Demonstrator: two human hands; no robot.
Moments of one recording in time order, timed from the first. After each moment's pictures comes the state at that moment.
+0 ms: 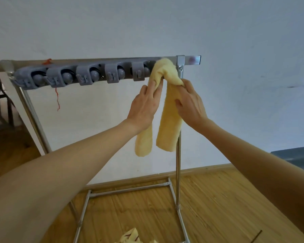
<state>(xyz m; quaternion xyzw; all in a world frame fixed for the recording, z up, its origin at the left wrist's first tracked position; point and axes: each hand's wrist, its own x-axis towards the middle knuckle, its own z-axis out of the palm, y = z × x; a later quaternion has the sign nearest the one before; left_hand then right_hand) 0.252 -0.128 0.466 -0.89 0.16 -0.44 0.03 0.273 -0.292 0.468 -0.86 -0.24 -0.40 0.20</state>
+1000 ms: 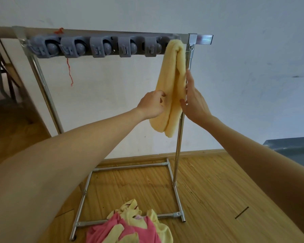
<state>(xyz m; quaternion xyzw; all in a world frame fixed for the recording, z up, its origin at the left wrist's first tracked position) 0.214 -0.120 0.435 -0.95 0.12 -0.12 -0.27 0.231 -0.287 0.424 -0.90 -0.20 -0.29 0.25</state>
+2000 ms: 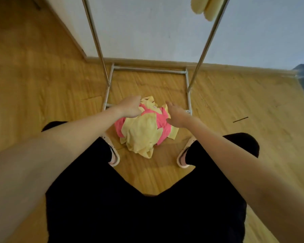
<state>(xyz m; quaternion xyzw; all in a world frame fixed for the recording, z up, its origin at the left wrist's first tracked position) -0.079 -0.023 0.194 -0.96 -0.03 0.19 -0.20 -0.043 -0.222 0.171 -0.93 -0.23 0.26 0.11</state>
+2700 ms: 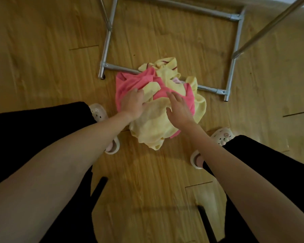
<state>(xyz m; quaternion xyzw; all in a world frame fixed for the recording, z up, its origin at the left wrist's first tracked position) 0.006 0.029 -0.079 -0.96 -0.13 0.16 -0.18 0.050 -0.150 -0.059 -0.92 -0.23 0.25 0.18</state>
